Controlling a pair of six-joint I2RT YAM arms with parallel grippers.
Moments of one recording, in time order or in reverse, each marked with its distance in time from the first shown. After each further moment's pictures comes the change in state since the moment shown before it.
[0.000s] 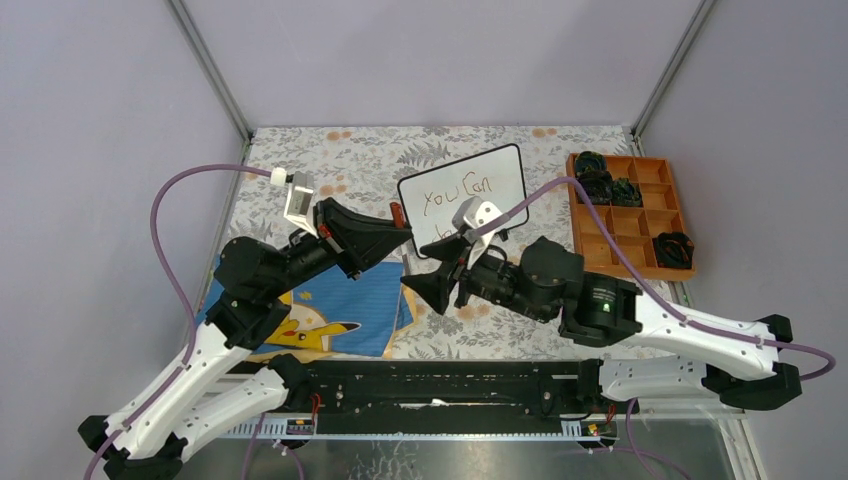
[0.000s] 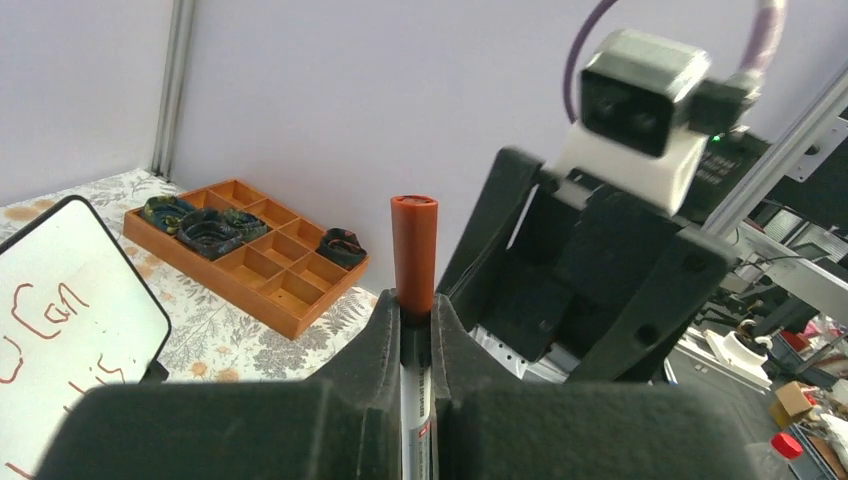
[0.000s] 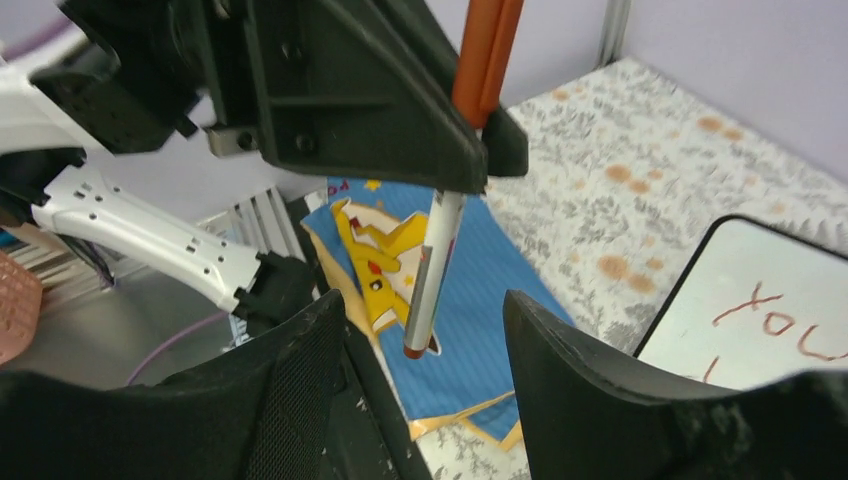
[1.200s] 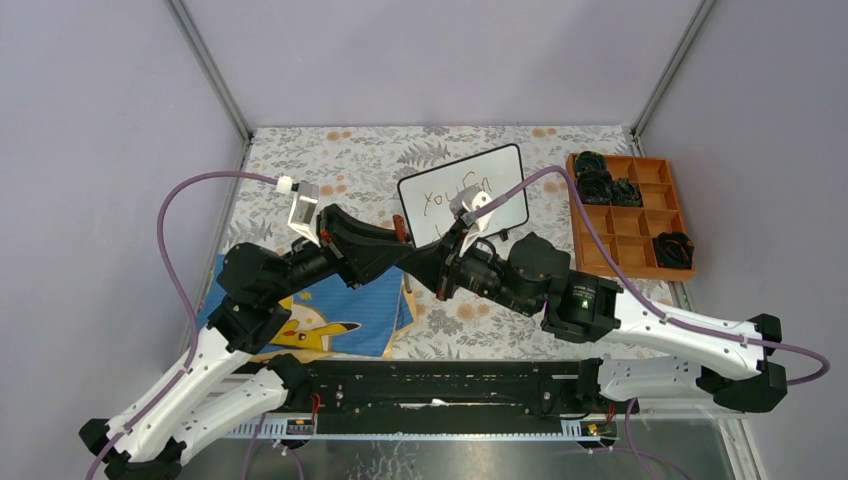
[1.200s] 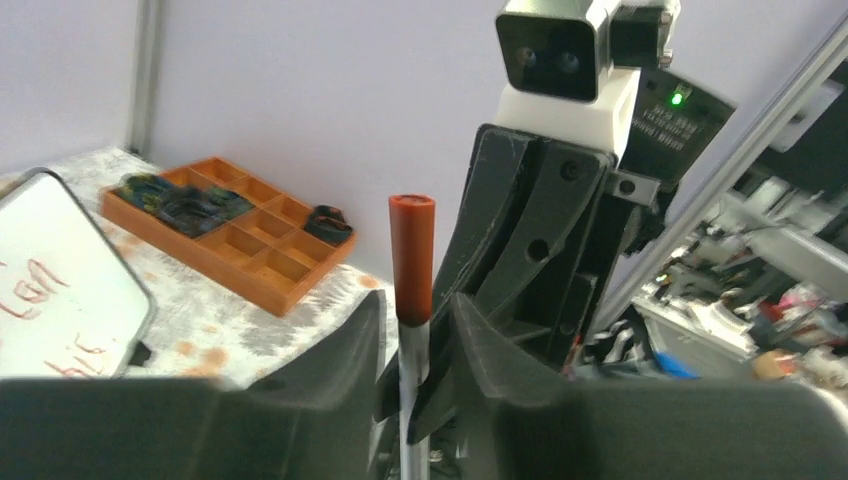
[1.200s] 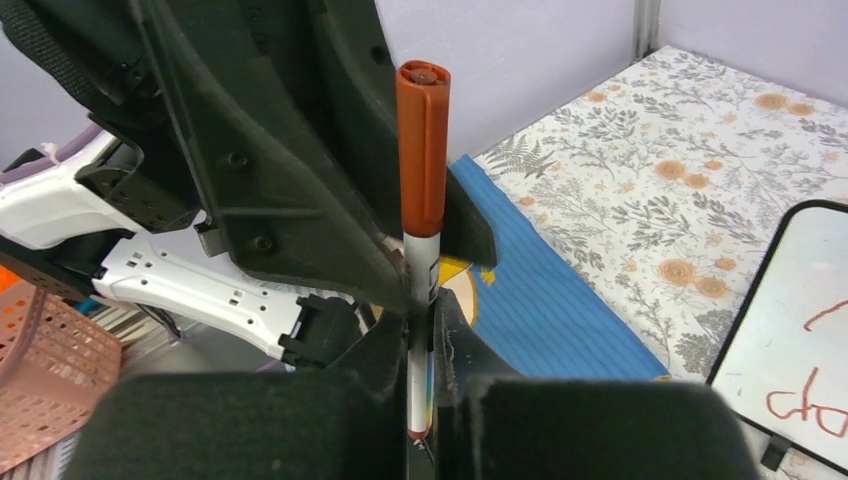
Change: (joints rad) left arm 0.000 -0.035 -0.058 0.011 0.064 -0.008; right arm -0.055 0.048 -0.071 0.145 -0.052 0.179
